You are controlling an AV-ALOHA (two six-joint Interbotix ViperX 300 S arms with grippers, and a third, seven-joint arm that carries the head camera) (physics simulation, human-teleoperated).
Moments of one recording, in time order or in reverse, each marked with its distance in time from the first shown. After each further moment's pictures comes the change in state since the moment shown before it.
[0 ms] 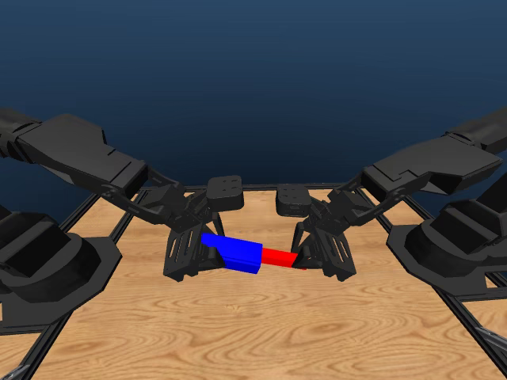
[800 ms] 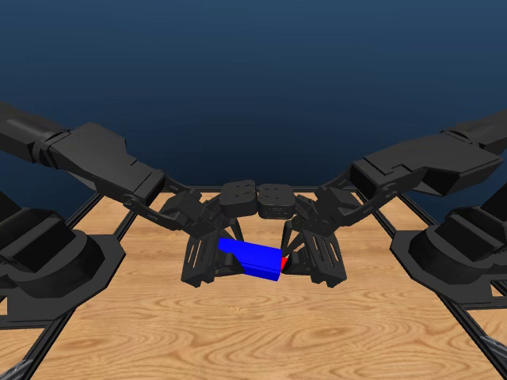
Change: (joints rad) left arm 0.000 0.048 0.006 0.005 -0.190 0.049; right arm 0.009 0.095 -0.198 0.020 0.142 -0.070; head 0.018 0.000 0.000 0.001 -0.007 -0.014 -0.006
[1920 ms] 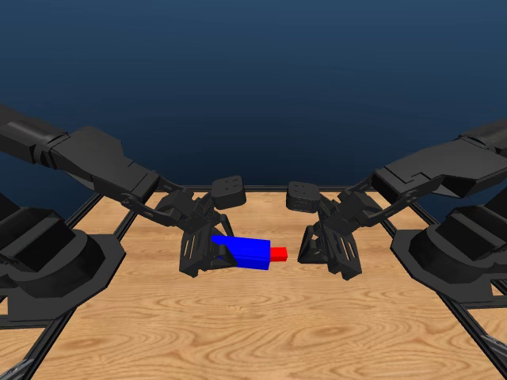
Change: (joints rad) left arm 0.048 -0.038 0.090 -0.012 -0.053 -0.084; right arm -0.016 -0.121 0.228 -0.027 -0.145 0.174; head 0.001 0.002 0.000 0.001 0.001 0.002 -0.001
